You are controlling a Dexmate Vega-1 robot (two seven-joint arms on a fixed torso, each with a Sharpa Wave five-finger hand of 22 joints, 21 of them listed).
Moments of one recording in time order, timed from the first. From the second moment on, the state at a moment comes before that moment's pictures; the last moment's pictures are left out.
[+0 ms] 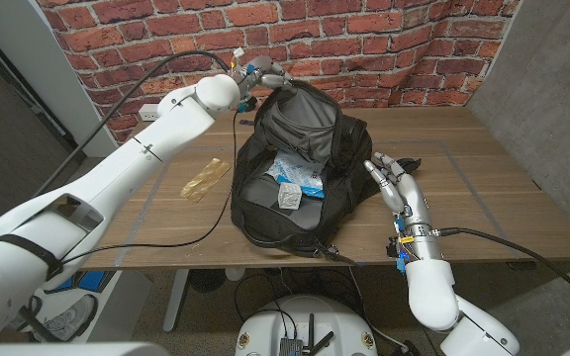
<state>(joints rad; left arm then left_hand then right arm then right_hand) 0.36 0.64 0.65 -1.79 -0.05 0.48 -0.03 0.99 0.08 0.40 -0.20 0.18 1.18 -0.09 0.28 0.20 1.26 -0.18 0.20 0.19 1.21 -0.24 0.20 0.18 0.80 -0.09 0.24 0.18 -1.61 -0.60 -0.32 -2.29 -0.28 -0.12 -0.68 0.21 0.13 0.40 -0.12 0.18 0.29 -0.02 0.22 0.18 0.33 -0.01 0.23 0.19 0.19 -0.04 0.29 0.27 0.35 -0.04 0.20 0.17</state>
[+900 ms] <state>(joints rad) 0.33 0.59 0.64 -1.71 -0.09 0.41 -0.01 0.99 0.08 0.41 -0.21 0.18 1.18 -0.08 0.28 0.20 1.26 -0.18 0.20 0.19 1.22 -0.24 0.20 0.17 0.80 -0.09 0.24 0.18 -1.60 -0.61 -0.45 -2.36 -0.49 -0.29 -0.68 0.24 0.12 0.40 -0.14 0.18 0.34 -0.02 0.22 0.18 0.39 -0.03 0.23 0.20 0.27 -0.04 0.32 0.28 0.43 -0.05 0.21 0.17</state>
